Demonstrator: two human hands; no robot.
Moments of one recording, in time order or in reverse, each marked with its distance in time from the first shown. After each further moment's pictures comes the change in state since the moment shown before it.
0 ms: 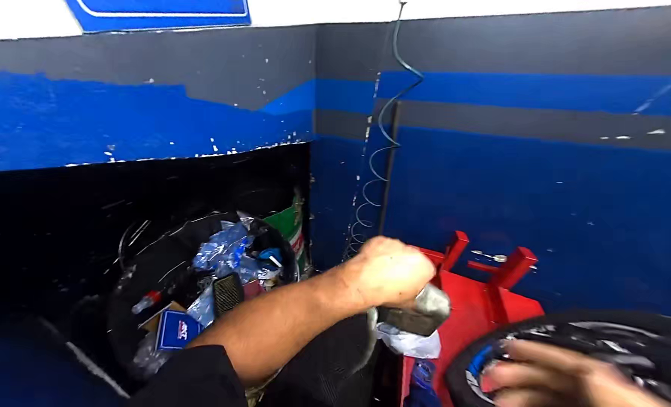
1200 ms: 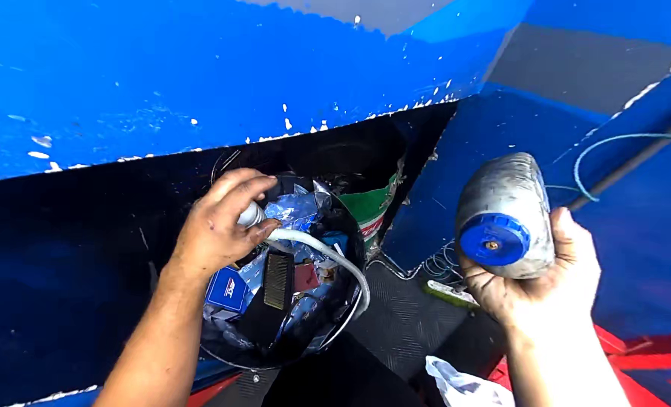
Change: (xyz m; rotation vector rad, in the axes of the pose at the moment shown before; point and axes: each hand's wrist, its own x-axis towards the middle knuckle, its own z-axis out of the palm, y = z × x) left_hand -0.209 -0.255 0.044 -0.007 0.889 -0.634; right_hand 0.414 -0.019 0.120 1.139 -0.236 0.031
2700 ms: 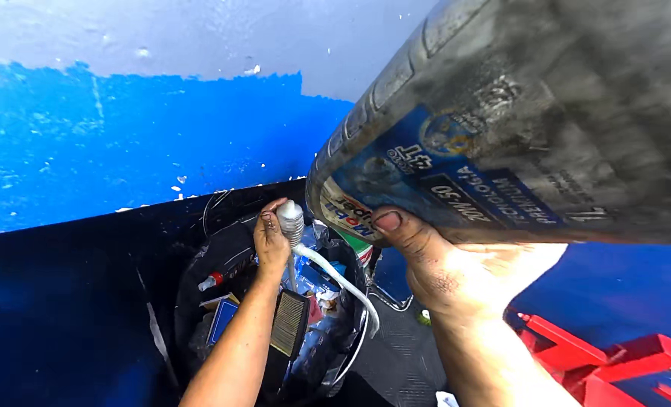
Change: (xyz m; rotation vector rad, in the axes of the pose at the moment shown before) left_hand 0.001 -0.035 0.114 -0.818 0.642 -0.344; right_hand -0.037 0.083 0.171 -0.650 -0.659 -1.157
